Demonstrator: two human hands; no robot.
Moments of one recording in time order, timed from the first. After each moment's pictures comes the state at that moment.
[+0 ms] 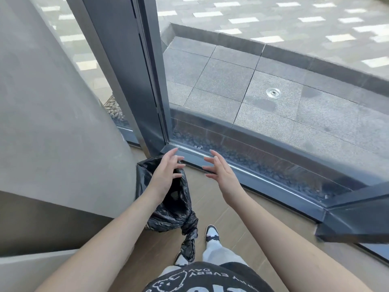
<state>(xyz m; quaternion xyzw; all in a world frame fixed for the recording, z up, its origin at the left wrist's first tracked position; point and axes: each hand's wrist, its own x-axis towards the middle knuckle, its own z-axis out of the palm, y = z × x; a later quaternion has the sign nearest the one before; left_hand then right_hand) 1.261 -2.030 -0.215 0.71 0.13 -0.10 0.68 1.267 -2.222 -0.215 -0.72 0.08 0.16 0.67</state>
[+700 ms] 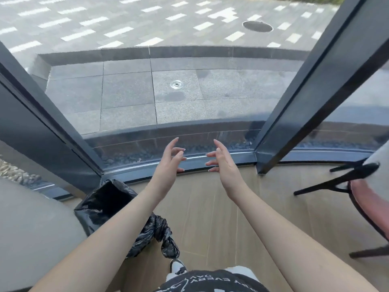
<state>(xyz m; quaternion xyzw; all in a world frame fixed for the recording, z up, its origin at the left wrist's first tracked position) 1.223 -2.173 -0.173 0.72 -0.15 -0.27 0.62 1.124 -2.331 -0.177 -0.70 0.25 -0.13 0.66</state>
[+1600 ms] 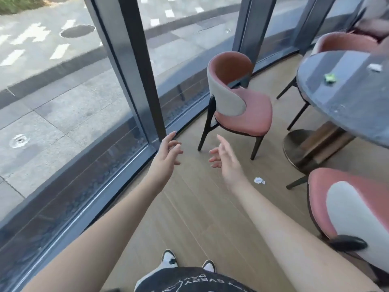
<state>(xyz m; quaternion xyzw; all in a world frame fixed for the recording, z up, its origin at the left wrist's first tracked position) 0.940 -2.463 -0.141 0.61 -0.47 -0.43 0.48 0.751 -2.501 -0.166 -0.52 0.50 -0.43 0.54</state>
